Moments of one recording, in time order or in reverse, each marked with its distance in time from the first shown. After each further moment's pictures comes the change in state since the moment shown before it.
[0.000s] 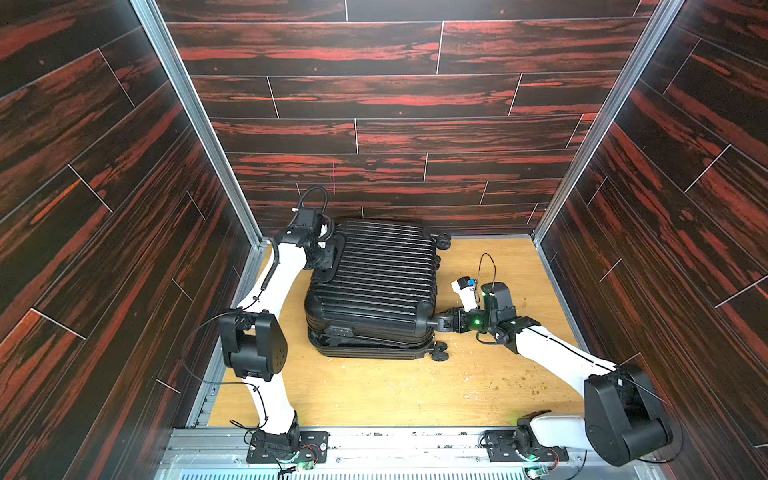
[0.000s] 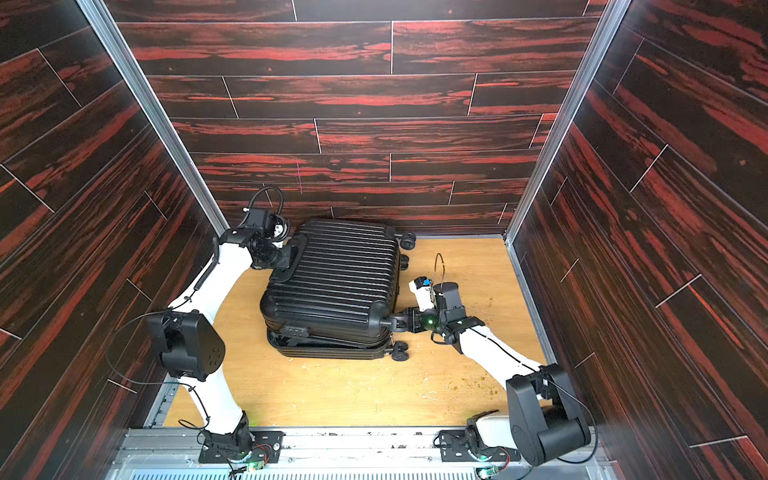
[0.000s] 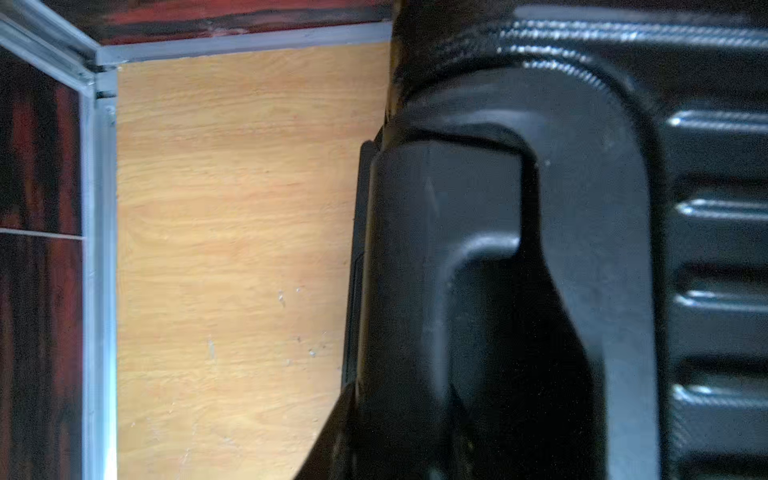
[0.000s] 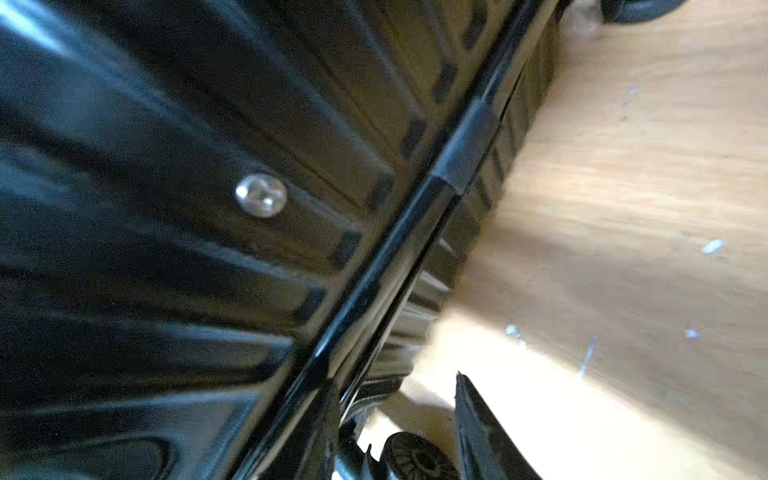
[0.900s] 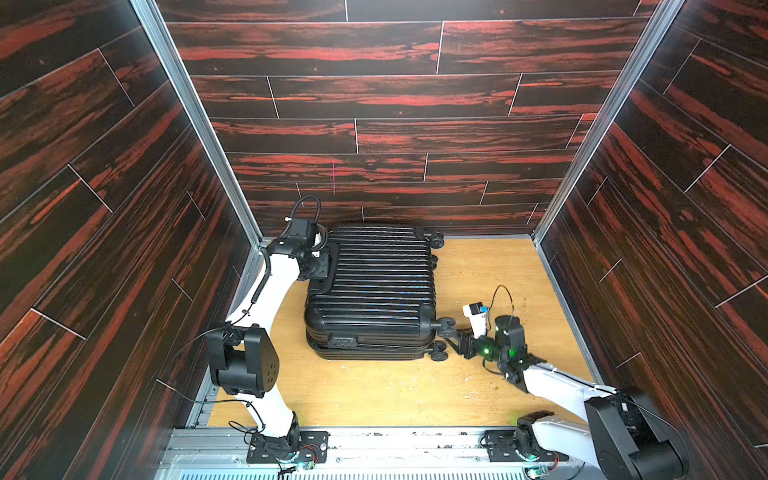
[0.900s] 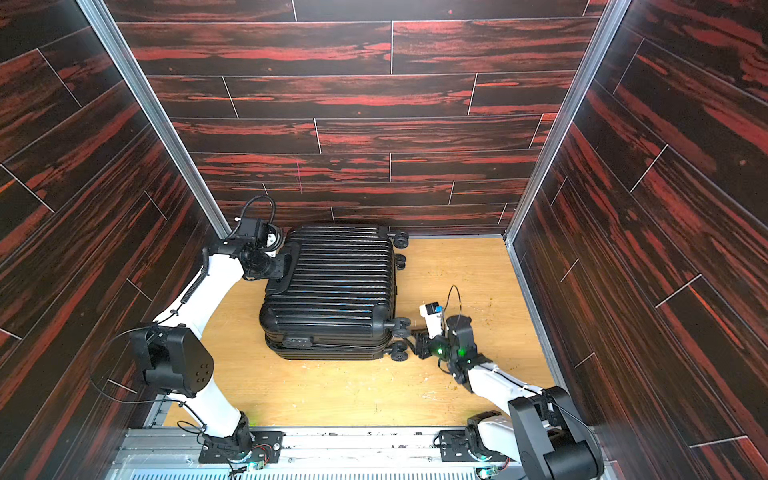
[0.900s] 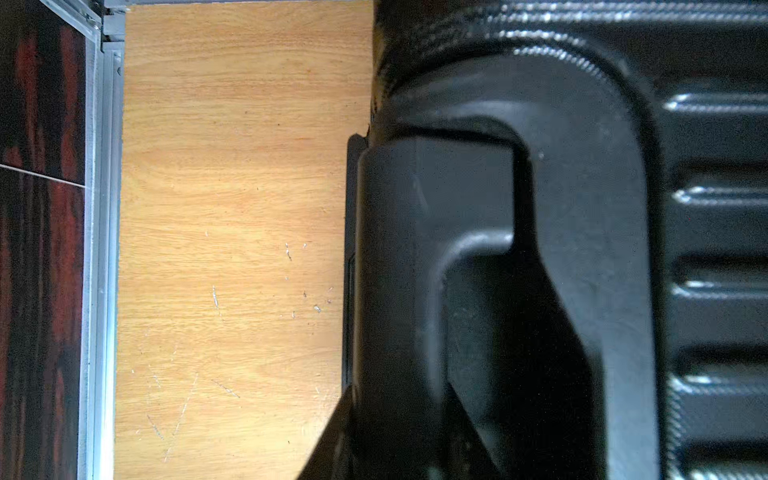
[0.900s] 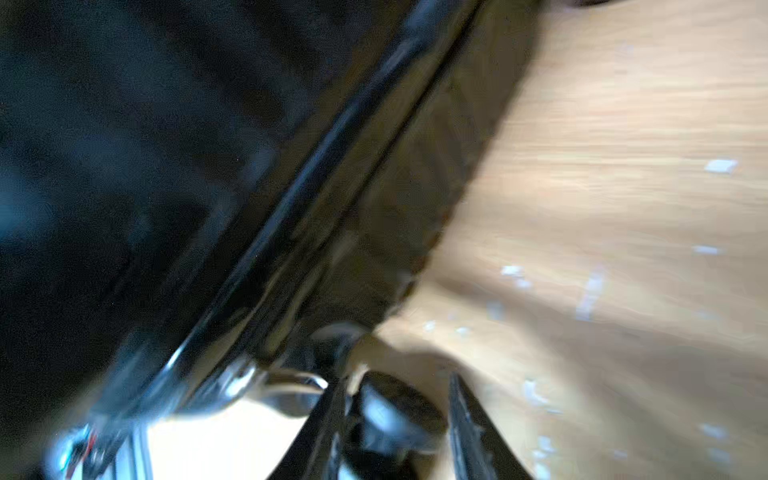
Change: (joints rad) left arm 0.029 -0.103 -0.127 0.010 0.015 -0.034; right arm -0.034 -0.138 -0.468 0.550 -0.097 0.022
